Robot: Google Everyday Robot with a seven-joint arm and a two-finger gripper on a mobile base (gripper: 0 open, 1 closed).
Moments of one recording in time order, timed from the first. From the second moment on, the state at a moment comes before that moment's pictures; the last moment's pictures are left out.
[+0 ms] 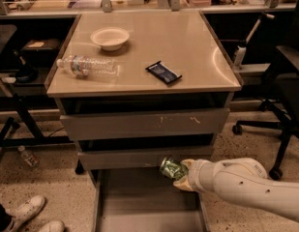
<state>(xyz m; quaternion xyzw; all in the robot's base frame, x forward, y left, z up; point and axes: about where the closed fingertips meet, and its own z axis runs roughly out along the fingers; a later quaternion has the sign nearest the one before) 0.483 -0.123 0.533 -0.54 0.78 0.03 0.32</state>
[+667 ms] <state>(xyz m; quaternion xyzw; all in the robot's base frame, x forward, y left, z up) 0.501 -0.144 0.638 -0.52 0.77 -0.02 0.36</state>
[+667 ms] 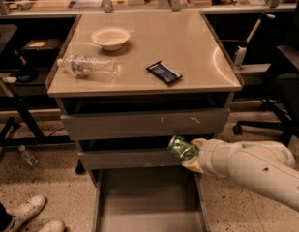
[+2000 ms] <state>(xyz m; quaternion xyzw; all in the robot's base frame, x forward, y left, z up) 0.521 -0.203 0.801 -0.50 0.75 -0.13 0.41</state>
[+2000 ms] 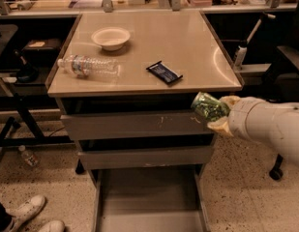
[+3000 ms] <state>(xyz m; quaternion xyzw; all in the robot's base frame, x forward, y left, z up) 0.590 -0.252 0.910 -0.47 0.75 -0.21 0.42</state>
